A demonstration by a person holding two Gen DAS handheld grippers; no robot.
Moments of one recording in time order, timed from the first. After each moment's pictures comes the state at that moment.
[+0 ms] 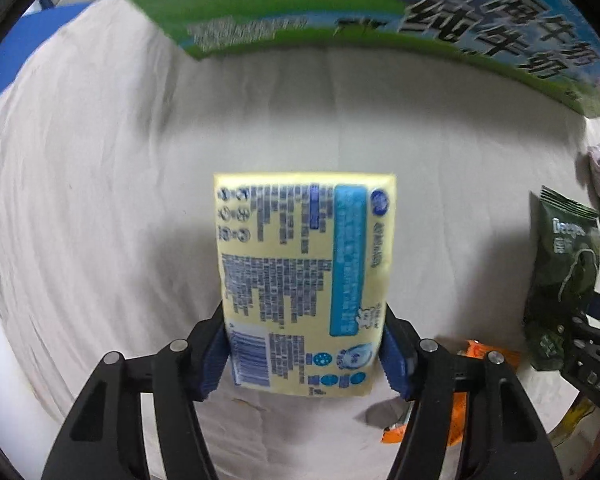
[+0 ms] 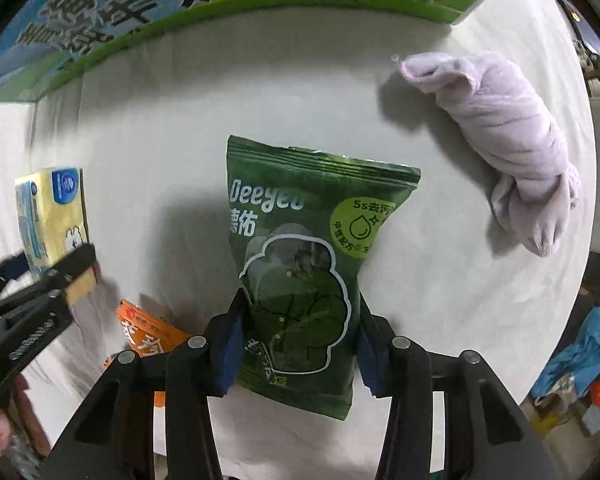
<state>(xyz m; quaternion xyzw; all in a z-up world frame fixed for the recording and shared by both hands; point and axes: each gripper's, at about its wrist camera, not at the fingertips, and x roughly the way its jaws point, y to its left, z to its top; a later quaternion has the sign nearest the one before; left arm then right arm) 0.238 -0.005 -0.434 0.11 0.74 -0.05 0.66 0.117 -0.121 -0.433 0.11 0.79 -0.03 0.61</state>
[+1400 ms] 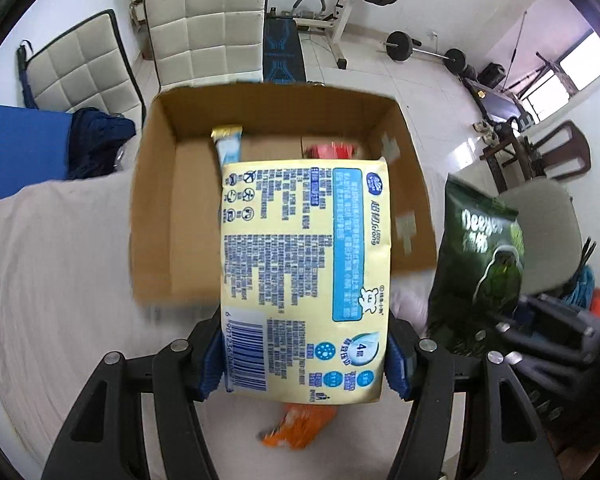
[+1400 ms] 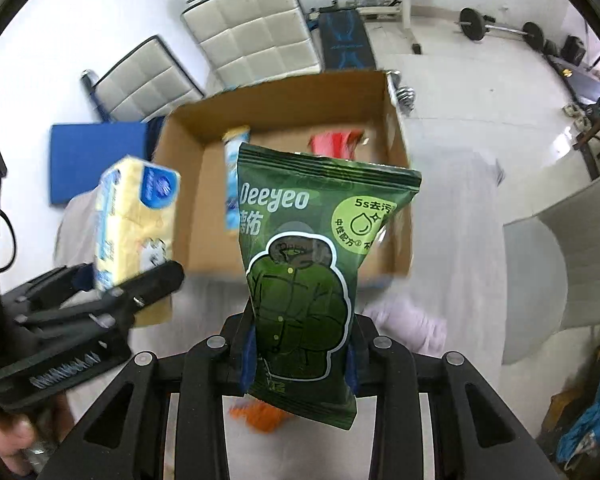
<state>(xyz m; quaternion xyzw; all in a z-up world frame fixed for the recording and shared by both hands) 0.285 -0.050 -0.193 0.02 0.63 -0.18 0.76 0.218 -0.218 -0.181 0.15 0.63 0.00 0.76</state>
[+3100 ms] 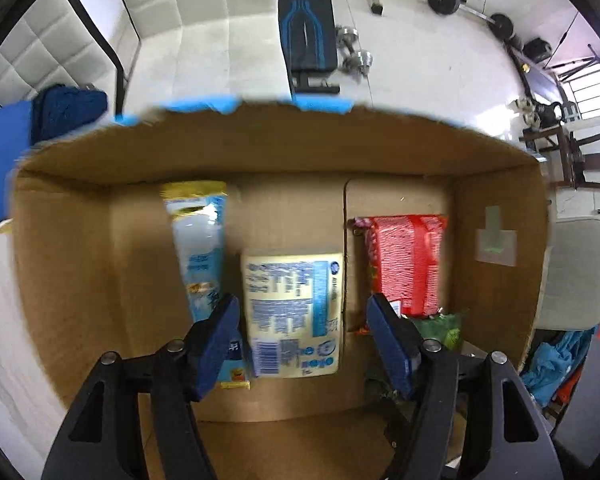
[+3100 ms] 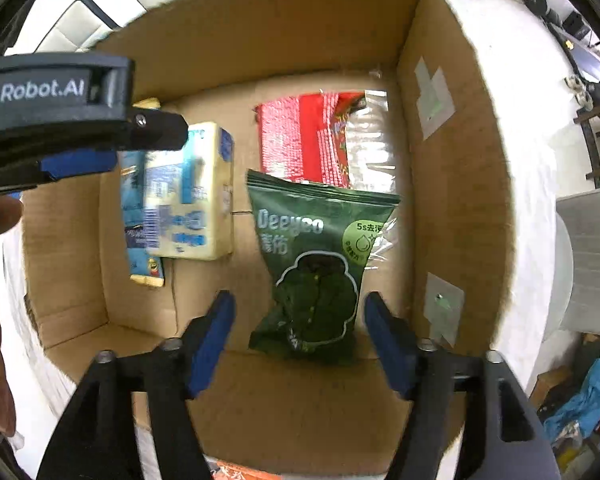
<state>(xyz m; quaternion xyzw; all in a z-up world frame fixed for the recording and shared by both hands) 0.431 -0.117 -0.305 0.04 0.72 -0.14 0.68 0.333 -0.222 -0.352 0.14 0.70 -0.03 0.70</state>
